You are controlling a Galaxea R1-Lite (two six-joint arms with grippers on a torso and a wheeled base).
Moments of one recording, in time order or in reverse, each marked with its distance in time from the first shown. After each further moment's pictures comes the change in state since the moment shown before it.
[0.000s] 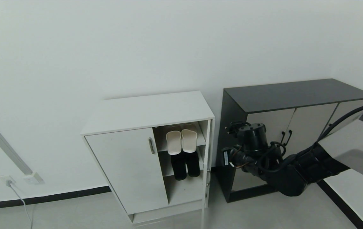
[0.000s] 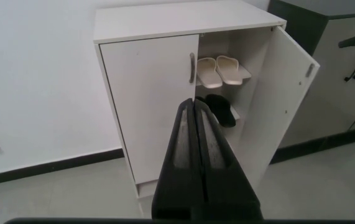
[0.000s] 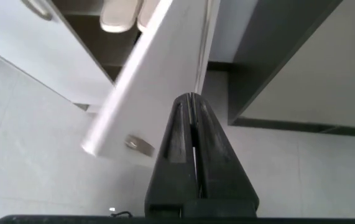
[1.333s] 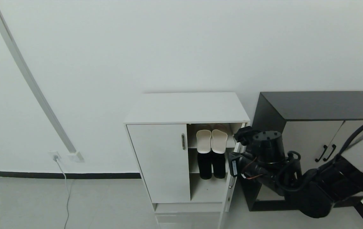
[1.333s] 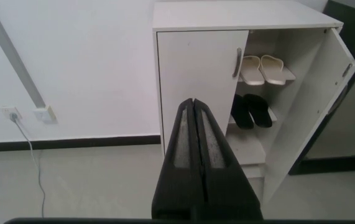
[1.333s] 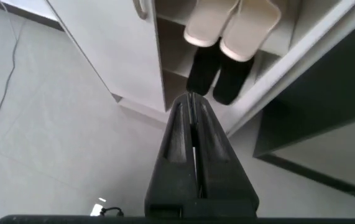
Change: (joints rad) left arm 0.000 0.000 0.000 0.000 0.000 0.001; right arm 0.013 -0.113 0.239 -0.172 0.007 -0.082
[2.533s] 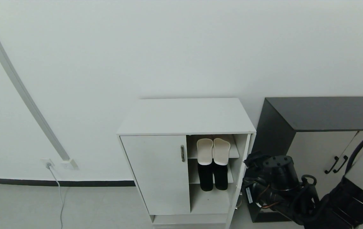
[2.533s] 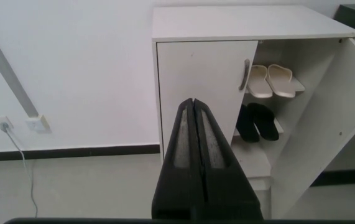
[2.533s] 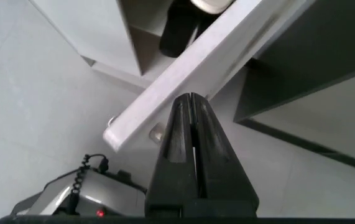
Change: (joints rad) left arm 0.000 0.000 0.000 0.000 0.001 -0.005; right arm -0.002 0.023 0.242 -0.101 -0.009 0.006
